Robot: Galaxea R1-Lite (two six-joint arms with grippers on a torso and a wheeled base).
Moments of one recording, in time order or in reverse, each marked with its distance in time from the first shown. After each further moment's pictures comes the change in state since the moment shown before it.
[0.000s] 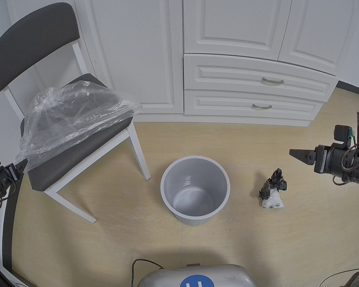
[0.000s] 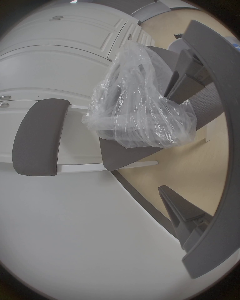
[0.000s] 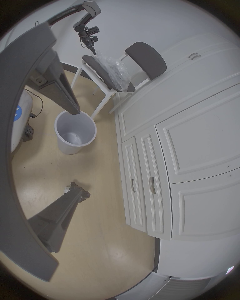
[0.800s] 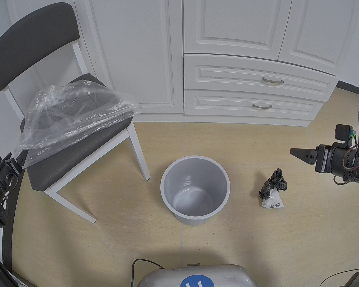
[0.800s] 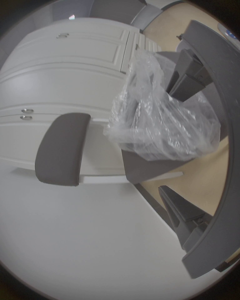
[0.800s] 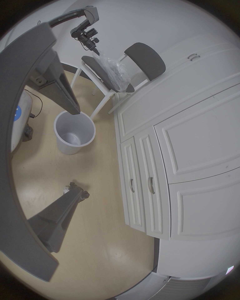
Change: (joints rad) left arm -0.007 0.180 0.016 -0.491 -0.084 -0.097; right arm 0.000 -0.010 0.001 0.000 0.000 -0.001
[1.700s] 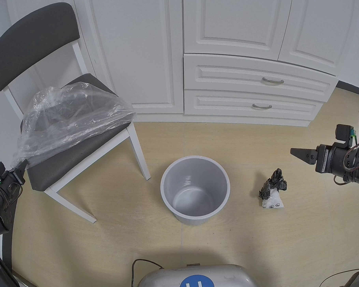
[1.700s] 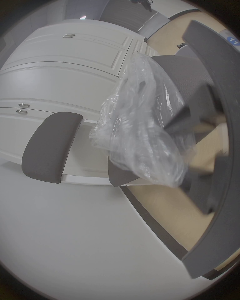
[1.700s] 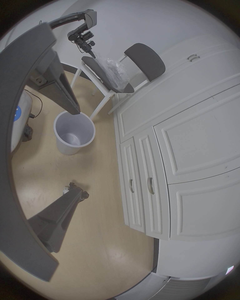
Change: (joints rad) left arm 0.029 0.087 0.032 -0.059 -0.115 -0.051; right arm 0.001 -0.004 0.004 -0.004 0.001 -0.002
